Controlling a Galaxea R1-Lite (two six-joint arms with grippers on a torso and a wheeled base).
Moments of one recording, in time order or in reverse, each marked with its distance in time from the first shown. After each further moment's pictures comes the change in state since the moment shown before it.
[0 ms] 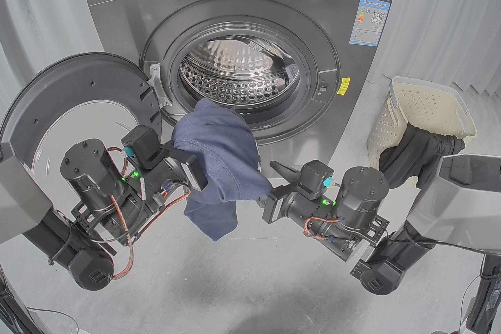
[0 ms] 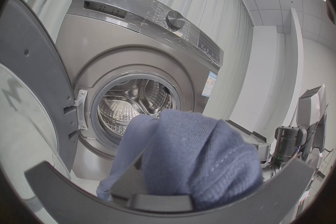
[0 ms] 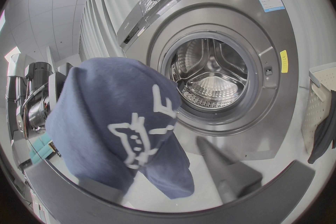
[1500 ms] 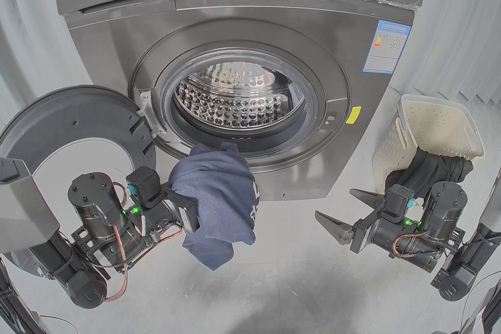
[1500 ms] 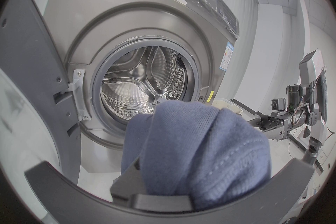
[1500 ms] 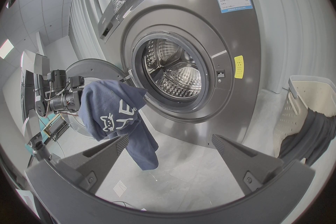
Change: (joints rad) left arm 0.005 0.030 0.184 0.005 -0.011 0.066; right arm -0.202 -0.284 0.526 -0.060 0.154 -0.059
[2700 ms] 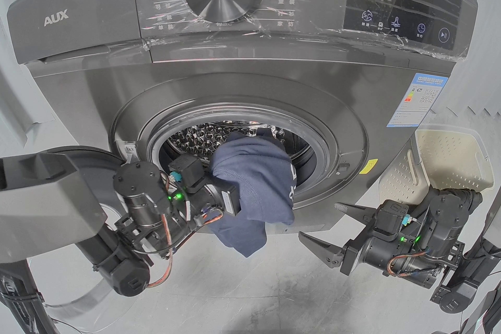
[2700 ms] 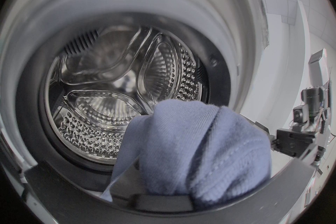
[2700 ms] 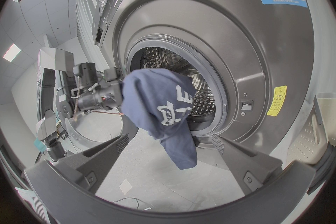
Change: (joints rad) left arm -0.084 0.155 -0.237 0.002 0.018 -0.026; right arm 0.133 -0.032 0.031 0.000 -0.022 0.010
